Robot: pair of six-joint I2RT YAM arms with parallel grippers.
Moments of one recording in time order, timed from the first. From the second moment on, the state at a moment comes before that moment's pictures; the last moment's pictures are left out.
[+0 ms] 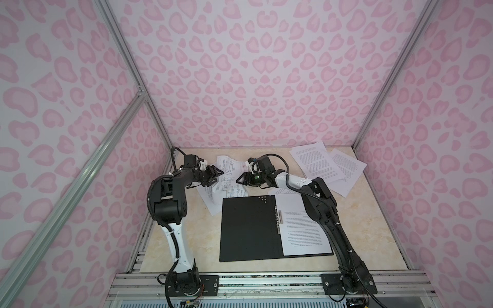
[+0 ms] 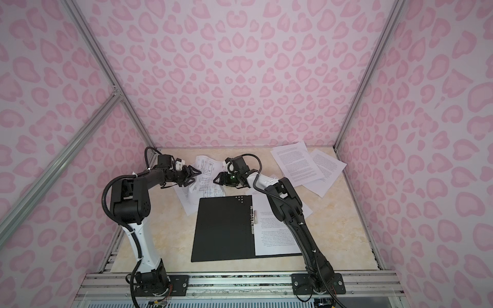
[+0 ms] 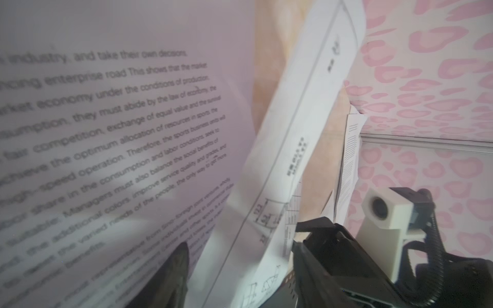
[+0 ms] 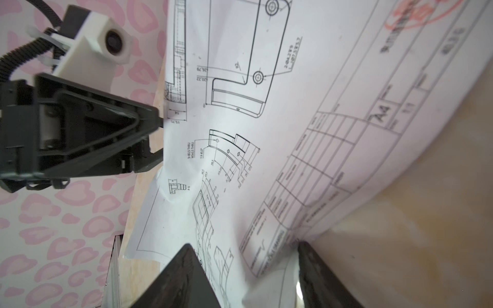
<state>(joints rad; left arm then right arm) 0.10 2.09 1.40 -0.28 0.74 -0.58 0.60 2.51 1.91 -0.12 -0.61 0.61</state>
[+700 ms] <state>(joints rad) 0.10 2.11 1.36 -0.20 0.79 -0.53 0.59 2.53 1.89 -0.02 -0.68 0.66</state>
